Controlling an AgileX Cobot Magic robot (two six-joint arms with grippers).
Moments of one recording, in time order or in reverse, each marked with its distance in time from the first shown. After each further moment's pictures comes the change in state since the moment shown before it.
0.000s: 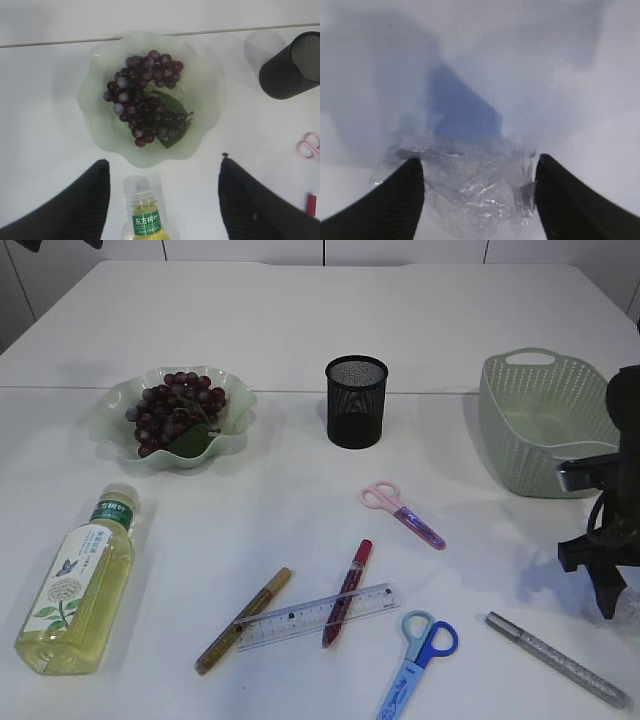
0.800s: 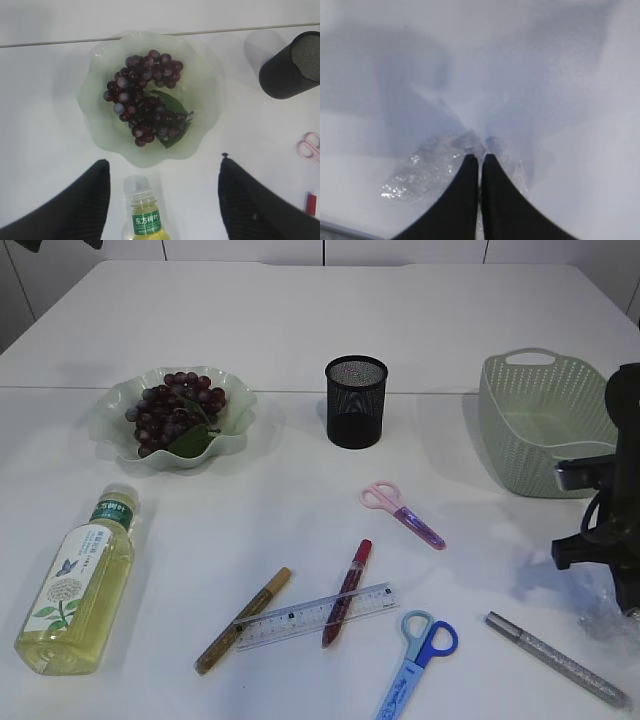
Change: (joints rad) left arm 0.000 0.000 0.000 0.000 0.000 0.000; right arm 0.000 0.006 -0.004 0.044 -0.003 0.004
